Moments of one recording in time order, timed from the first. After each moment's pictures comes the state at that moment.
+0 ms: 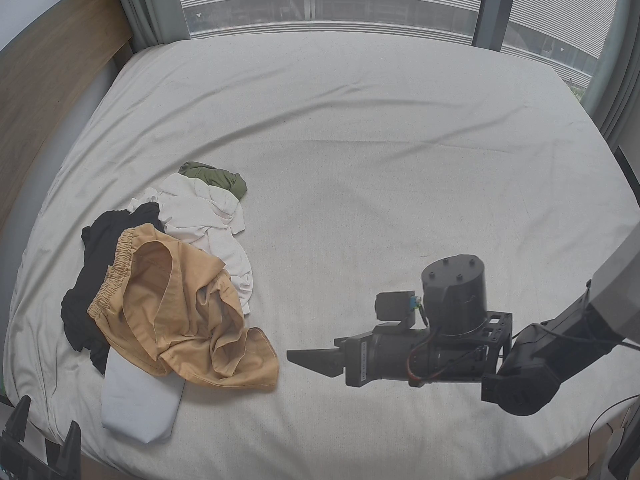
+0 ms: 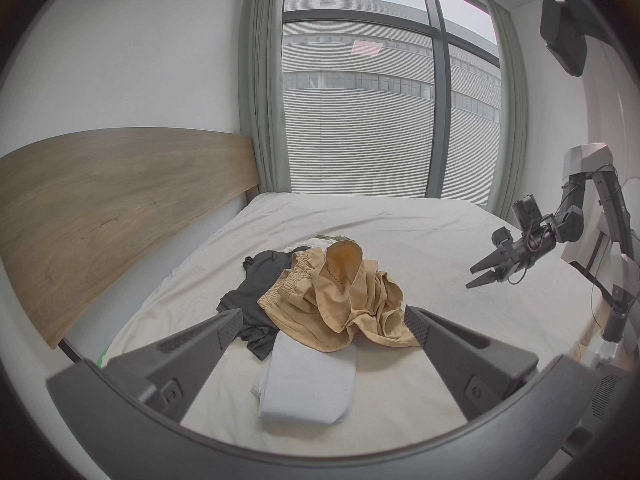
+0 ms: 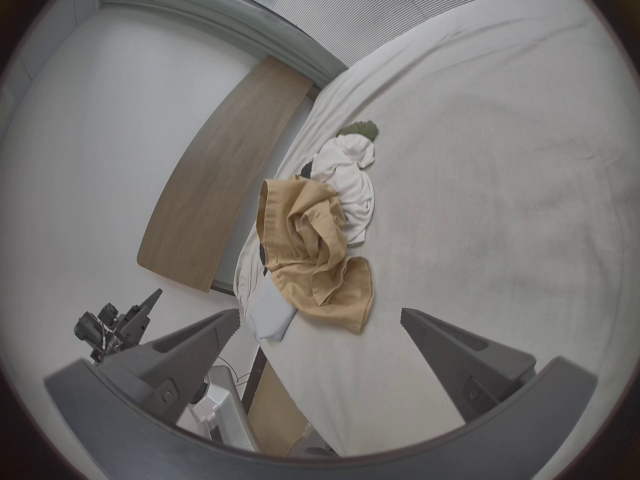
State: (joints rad) left arm 0.01 0.02 -0.02 0.00 0.00 -0.01; right arm 0.80 2.00 -0.79 -0.79 0.28 0.49
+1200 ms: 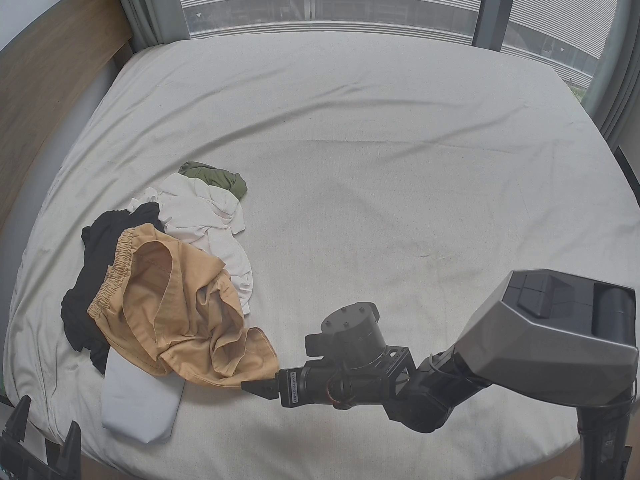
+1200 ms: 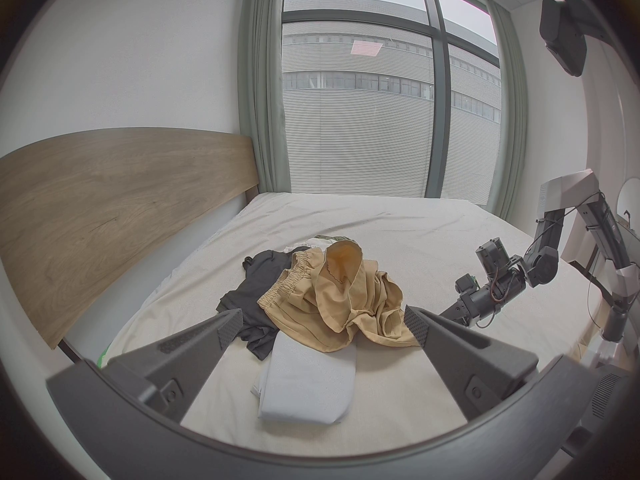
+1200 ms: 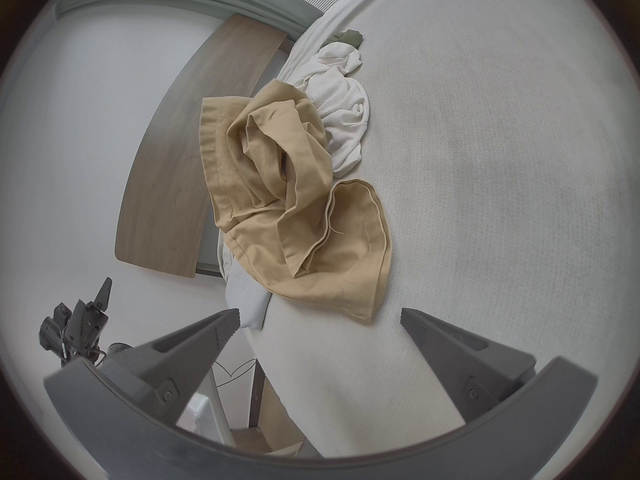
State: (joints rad) left arm 0.01 0.02 -0.02 0.00 -0.01 -0.01; right arm 0.87 2.36 -1.08 -0.72 0.28 0.60
